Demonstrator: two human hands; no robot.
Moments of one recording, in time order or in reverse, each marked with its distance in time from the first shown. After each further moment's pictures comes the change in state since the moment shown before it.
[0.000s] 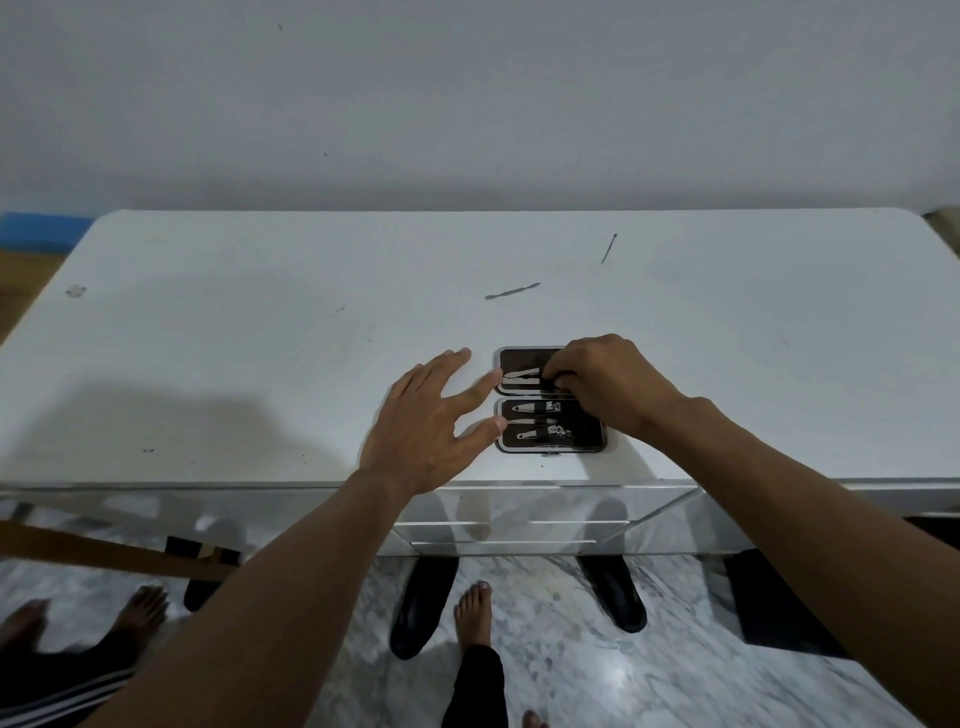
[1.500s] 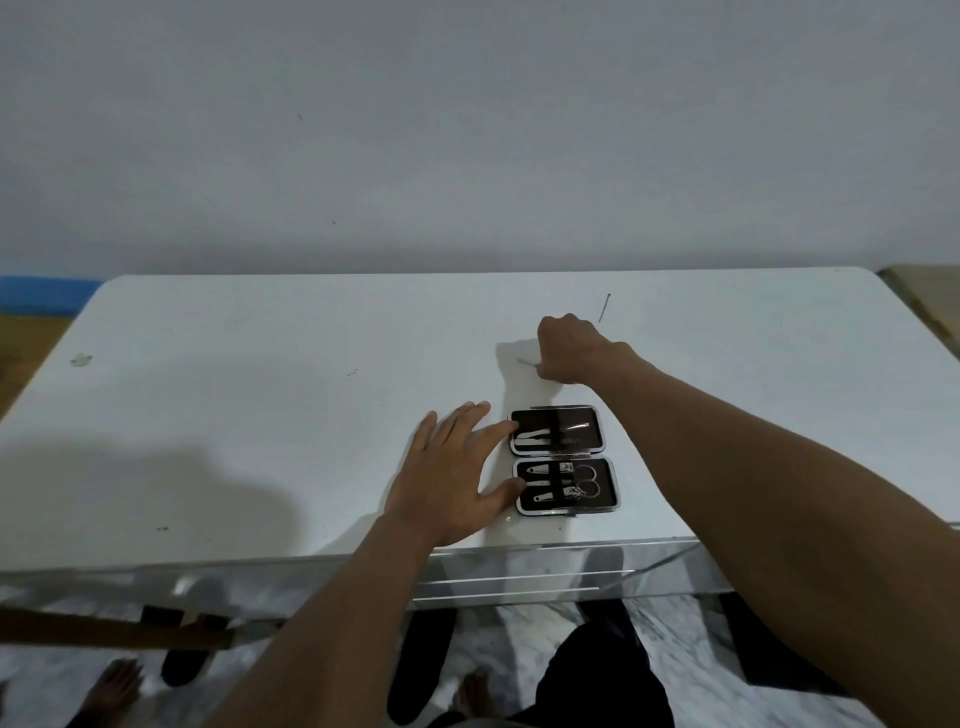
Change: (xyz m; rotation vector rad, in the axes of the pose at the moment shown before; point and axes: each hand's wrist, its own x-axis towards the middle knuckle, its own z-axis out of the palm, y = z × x) left_hand 0.017 -0.006 -0.006 -0.031 -0.062 0.064; right_hand 0.114 -0.008 -0.028 -0.154 -0.142 0.347
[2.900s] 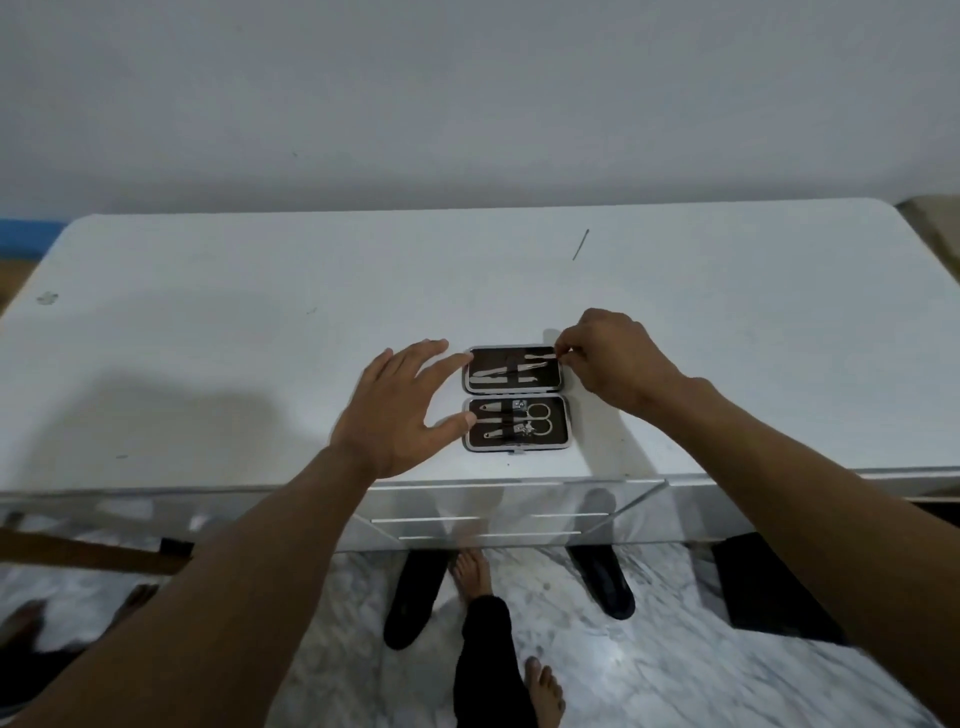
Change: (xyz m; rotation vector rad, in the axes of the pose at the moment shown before) left_hand 0.001 0.001 0.000 0.056 0.018 -0.012; right_hand -0.092 0.078 0.037 0.176 0.184 -0.228
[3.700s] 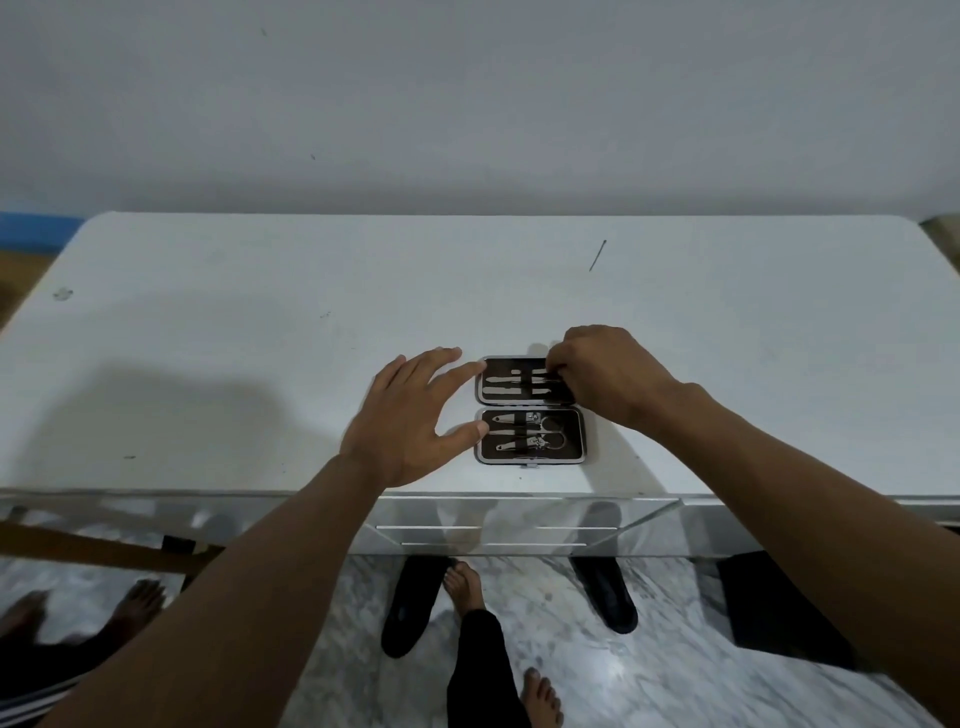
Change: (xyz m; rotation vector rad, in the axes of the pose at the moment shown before) left_hand 0.000 0.000 0.001 -0.020 0.004 -0.020; right_hand 0.008 -0.020 -0.001 -0.172 -0.060 -0.168
